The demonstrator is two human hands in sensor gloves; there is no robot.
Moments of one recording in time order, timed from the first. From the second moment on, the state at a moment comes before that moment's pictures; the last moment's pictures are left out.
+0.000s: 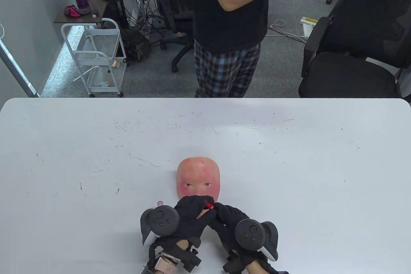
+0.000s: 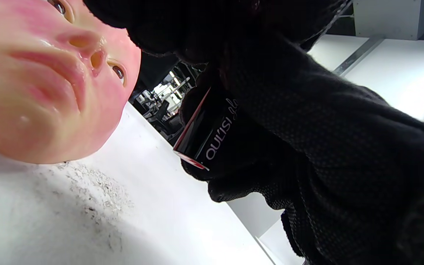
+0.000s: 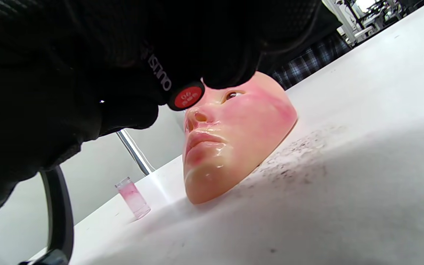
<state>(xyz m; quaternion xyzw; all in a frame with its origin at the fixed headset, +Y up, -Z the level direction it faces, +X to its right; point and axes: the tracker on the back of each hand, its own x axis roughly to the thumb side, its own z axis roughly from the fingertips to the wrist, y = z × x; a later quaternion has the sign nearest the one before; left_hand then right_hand) -0.114 -0.752 -0.271 0.02 -0.24 0.44 0.86 0.087 -0.751 -0.243 0.17 -0.07 0.93 0.33</state>
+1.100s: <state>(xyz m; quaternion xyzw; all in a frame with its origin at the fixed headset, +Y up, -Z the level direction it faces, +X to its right) -0.125 -0.767 -0.281 -0.05 -0.28 0.62 0.73 0.087 -0.752 -0.241 0.21 -0.06 0.89 0.40</state>
